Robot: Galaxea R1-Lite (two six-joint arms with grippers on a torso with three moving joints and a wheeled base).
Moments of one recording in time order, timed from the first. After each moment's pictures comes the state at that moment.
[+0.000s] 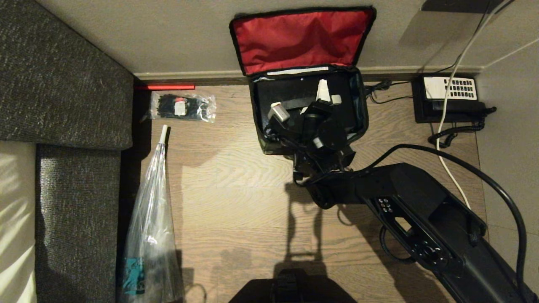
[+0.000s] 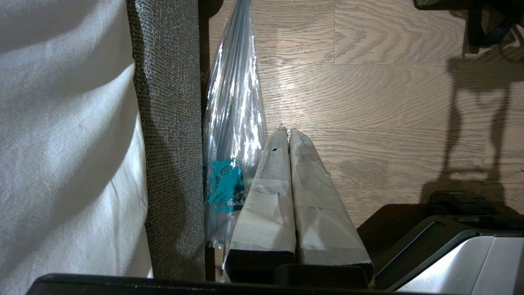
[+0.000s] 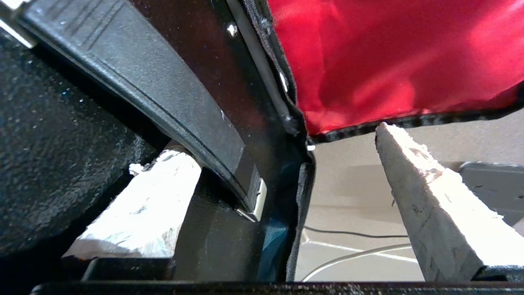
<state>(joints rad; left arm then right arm) 0.00 0.00 0.00 0.00 0.00 0.05 0.57 2.74 -1.95 -1.29 -0.68 -1.58</state>
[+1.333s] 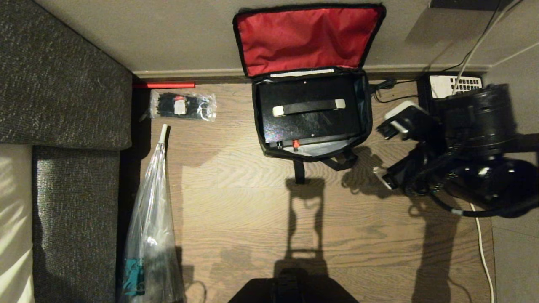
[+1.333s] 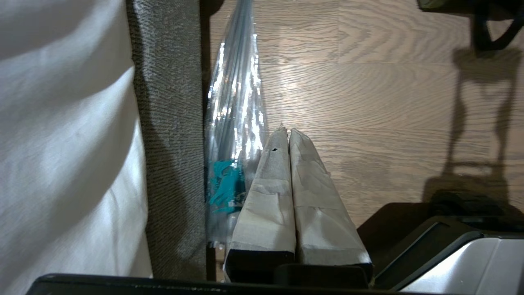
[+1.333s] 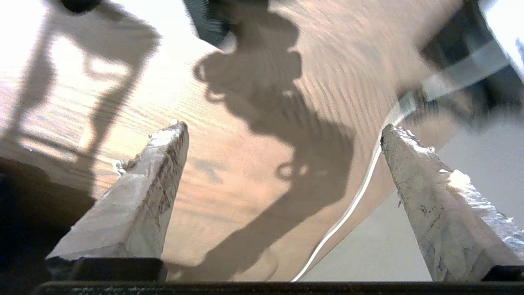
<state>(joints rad) 0.00 0.00 0.00 0.00 0.00 0.05 0.59 1.50 -0.96 -0.05 -0.63 -0.33</state>
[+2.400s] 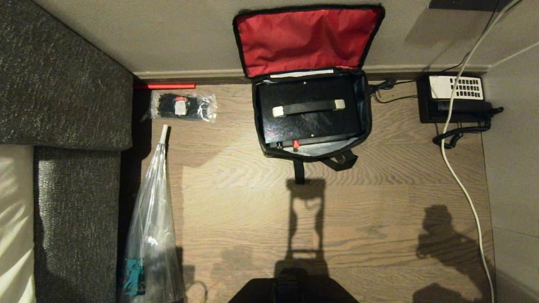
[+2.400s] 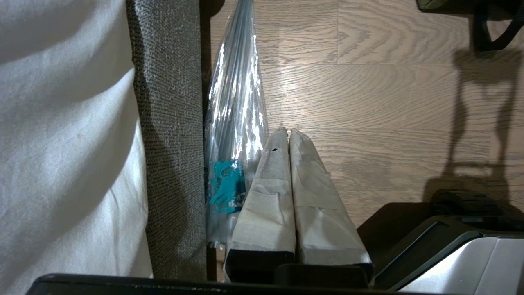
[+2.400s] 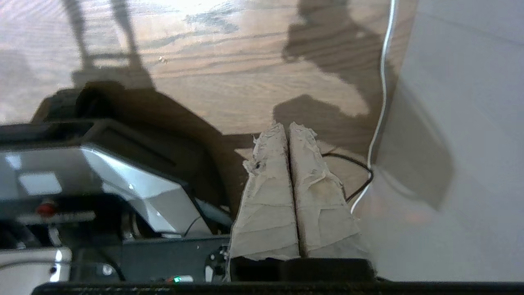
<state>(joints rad) 0.00 0.00 0.00 0.00 0.00 0.05 0.43 0.50 -0.66 0.77 -0.43 0.25</state>
